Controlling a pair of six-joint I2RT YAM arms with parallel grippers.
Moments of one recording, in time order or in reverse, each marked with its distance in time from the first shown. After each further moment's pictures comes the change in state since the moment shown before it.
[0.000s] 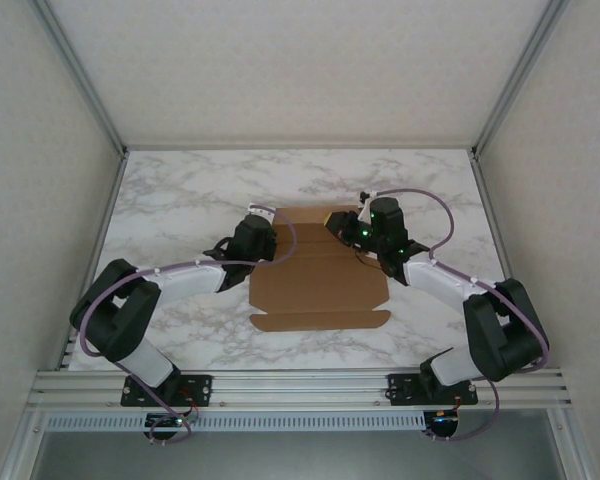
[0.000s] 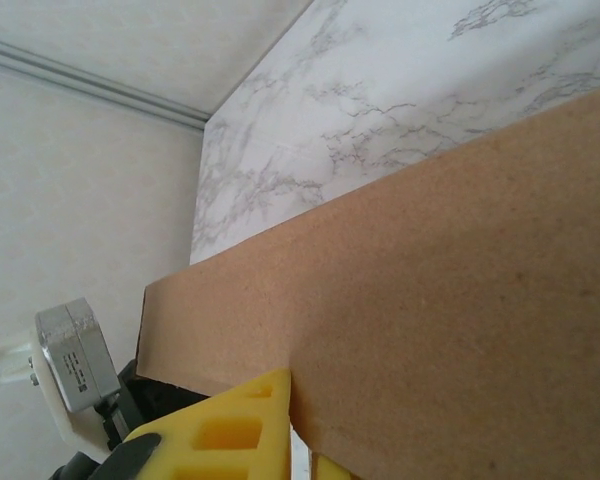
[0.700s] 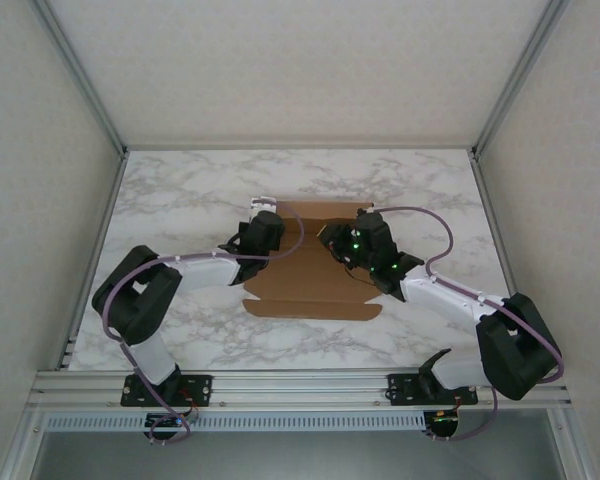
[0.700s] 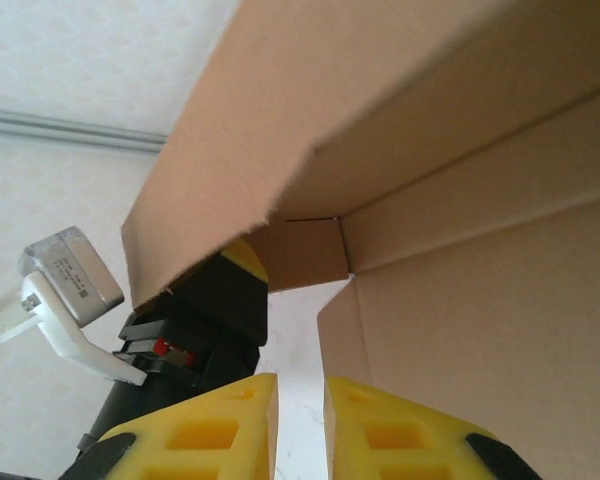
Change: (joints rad) left arm -0.018 0.140 0.095 0.060 -0.215 -0.080; right arm 0.155 -0.089 -0.035 -0.114 0.232 0.241
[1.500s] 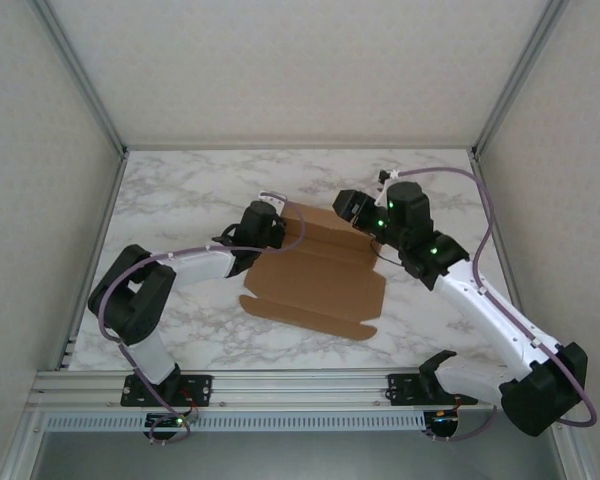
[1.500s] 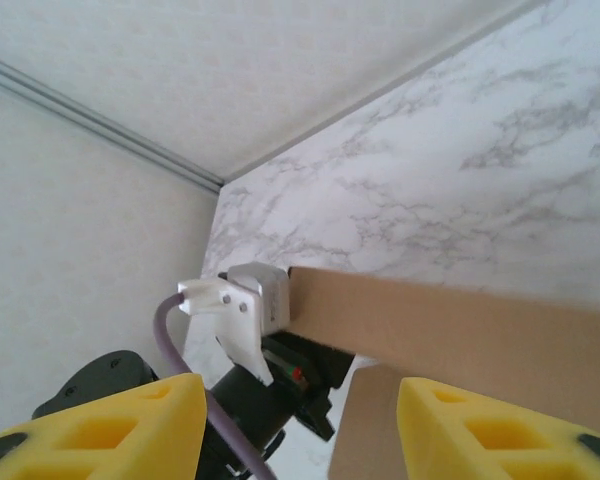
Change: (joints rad) left arm 0.052 -0.023 0.045 -0.053 0.355 0.168; right arm -0.084 -0.187 0.339 -0.428 0.026 -0.404
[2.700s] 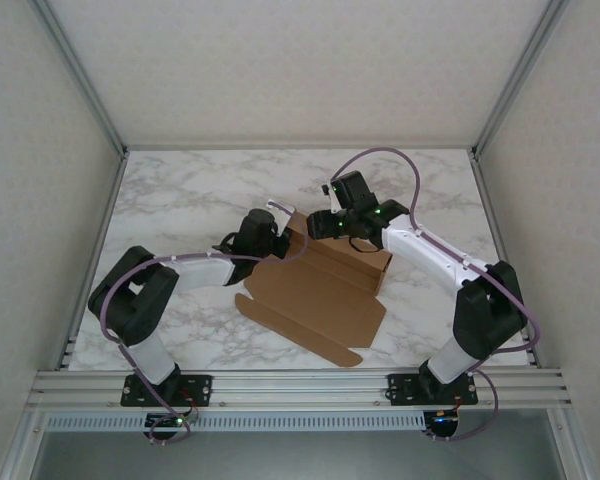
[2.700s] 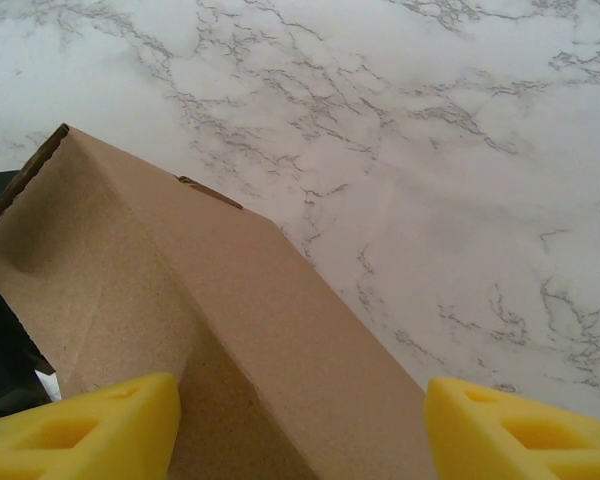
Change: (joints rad) left arm -0.015 0.001 -0.090 0.154 0.128 0.052; right arm 0.057 0.444 0.205 -0.259 0.034 -0.494
